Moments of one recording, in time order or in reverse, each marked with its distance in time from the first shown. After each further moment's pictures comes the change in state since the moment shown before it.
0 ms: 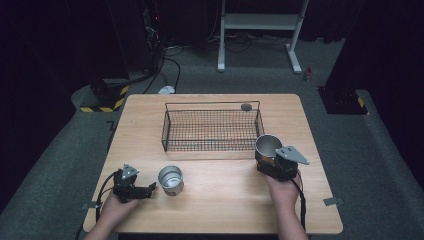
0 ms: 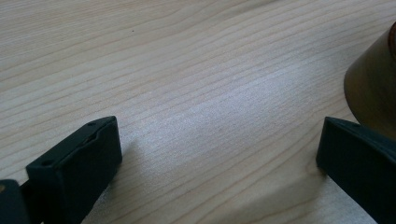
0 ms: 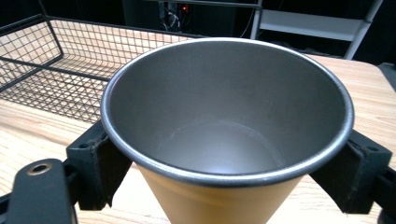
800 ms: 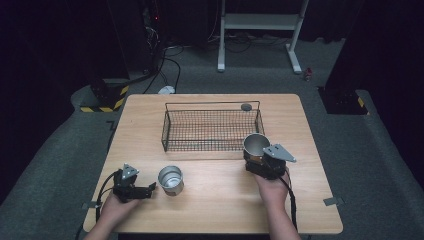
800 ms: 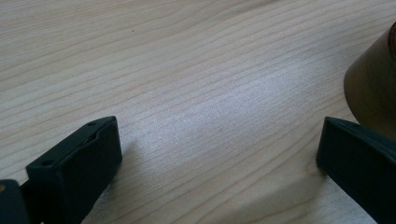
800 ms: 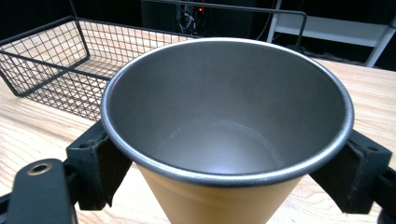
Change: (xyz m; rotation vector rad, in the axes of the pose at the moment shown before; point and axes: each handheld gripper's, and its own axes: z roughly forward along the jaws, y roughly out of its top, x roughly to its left) left arm 0.000 0.000 0.000 0.000 0.000 0.000; right arm 0.027 0.008 0.013 -0.007 0.051 -0.025
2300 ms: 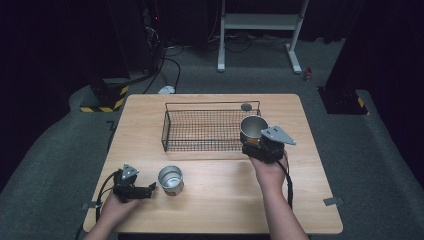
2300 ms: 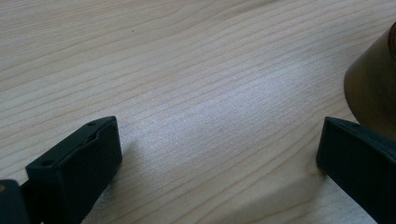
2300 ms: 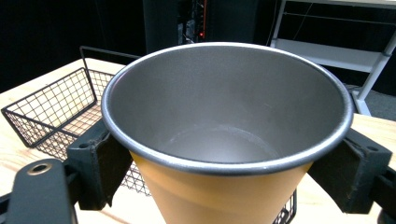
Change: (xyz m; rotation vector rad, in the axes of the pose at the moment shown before) left arm 0.000 0.000 0.000 0.000 0.000 -0.001; right arm 0.004 0.058 0.004 -0.077 0.001 -0.002
